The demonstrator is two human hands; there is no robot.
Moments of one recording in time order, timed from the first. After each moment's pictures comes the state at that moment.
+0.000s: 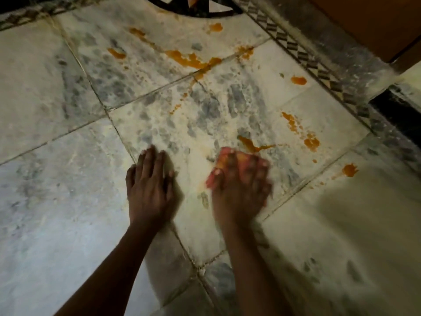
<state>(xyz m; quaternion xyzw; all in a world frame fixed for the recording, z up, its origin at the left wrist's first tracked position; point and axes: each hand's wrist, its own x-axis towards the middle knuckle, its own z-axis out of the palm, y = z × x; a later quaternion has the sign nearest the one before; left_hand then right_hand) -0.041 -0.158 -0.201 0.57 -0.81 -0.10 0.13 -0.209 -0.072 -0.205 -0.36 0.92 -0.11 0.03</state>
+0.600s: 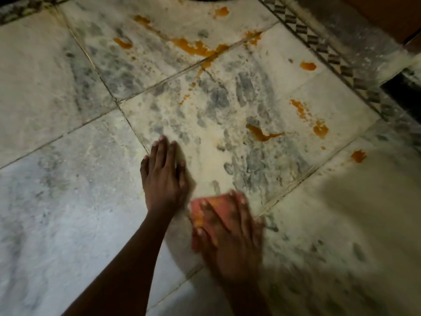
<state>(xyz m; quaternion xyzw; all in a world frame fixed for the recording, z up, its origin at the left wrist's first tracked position) -0.040 -0.158 -0.197 0.57 -0.80 -0.09 0.15 -0.129 0.040 -0.179 -0.52 0.85 -0.07 0.08</state>
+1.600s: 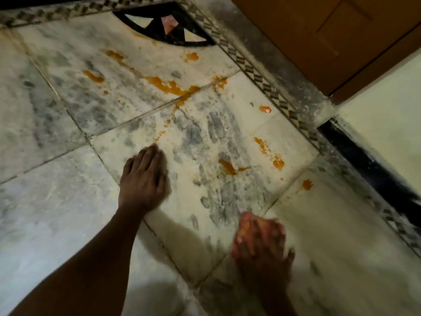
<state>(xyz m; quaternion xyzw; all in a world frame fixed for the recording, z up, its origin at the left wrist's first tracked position) -0.057 -0.250 -0.186 0.45 -0.87 -0.16 0.11 -0.239 0.063 -0.182 -0.33 0.93 0.06 0.14</state>
